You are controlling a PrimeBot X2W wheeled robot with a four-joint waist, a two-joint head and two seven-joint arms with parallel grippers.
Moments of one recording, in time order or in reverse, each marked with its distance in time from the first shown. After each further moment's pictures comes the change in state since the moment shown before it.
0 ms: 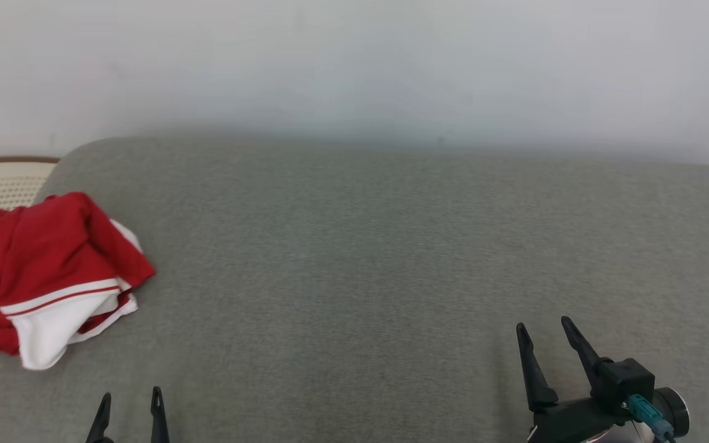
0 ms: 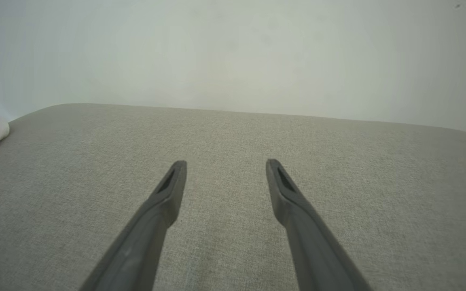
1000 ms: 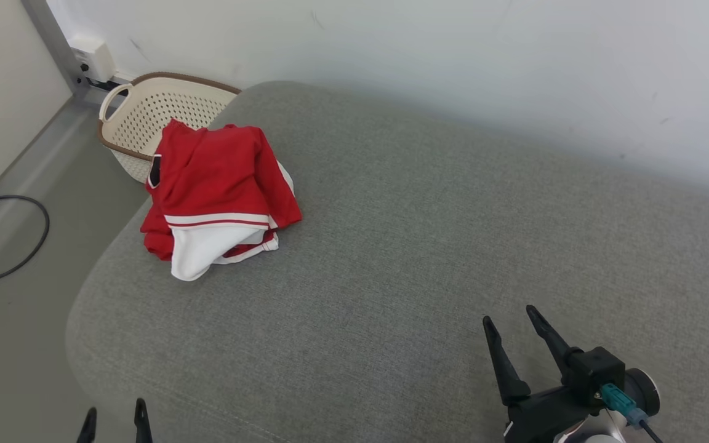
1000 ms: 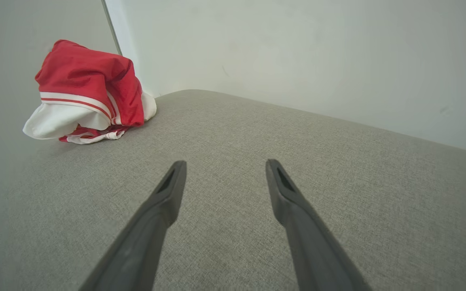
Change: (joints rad) left arm 0.029 -0.012 0.081 0.026 -0.035 -0.059 0.000; right arm -0.046 -0.015 0.125 0.002 0.044 0.000 0.000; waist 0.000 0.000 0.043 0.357
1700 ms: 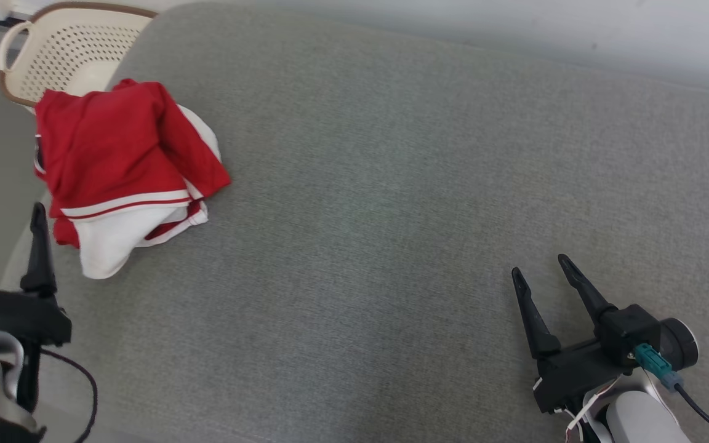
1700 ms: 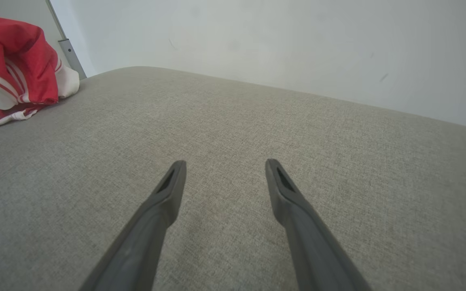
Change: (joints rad) left arm -0.566 0.206 0.066 0.260 0.007 -0.179 -0.002; right arm -0.085 -0.103 -0.005 -0.046 0.000 0.000 0.000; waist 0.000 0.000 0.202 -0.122
